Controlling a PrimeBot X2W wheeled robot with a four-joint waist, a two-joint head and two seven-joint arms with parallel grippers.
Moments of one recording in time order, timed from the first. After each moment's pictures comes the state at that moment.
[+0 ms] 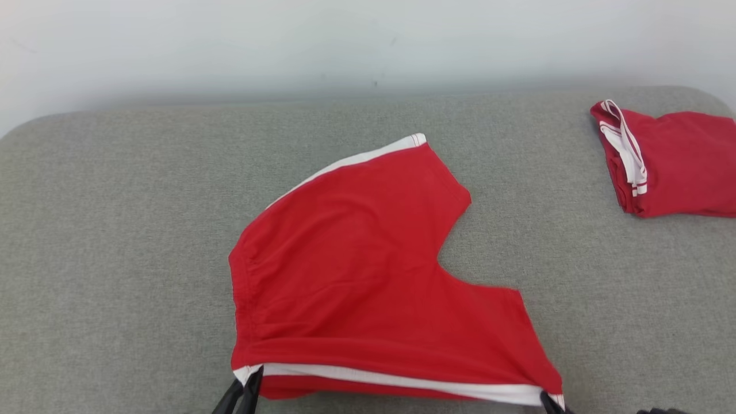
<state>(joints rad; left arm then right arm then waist) 0.03 0.33 -0.39 0.08 -0.50 -0.07 -0.26 0.25 -0.19 0.14 -0.06 0.63 0.13 0.12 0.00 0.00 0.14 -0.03</state>
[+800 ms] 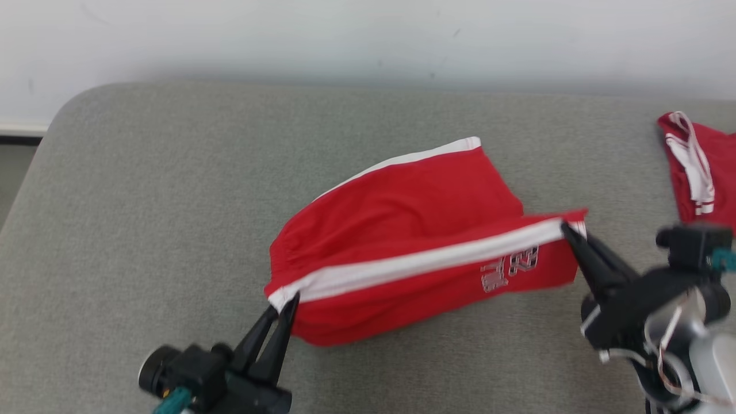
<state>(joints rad) -0.15 0.28 -0.43 0.11 -0.42 -0.12 -0.26 -0.17 -0.28 0.09 -0.04 0.58 0.13 0.33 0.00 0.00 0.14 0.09</state>
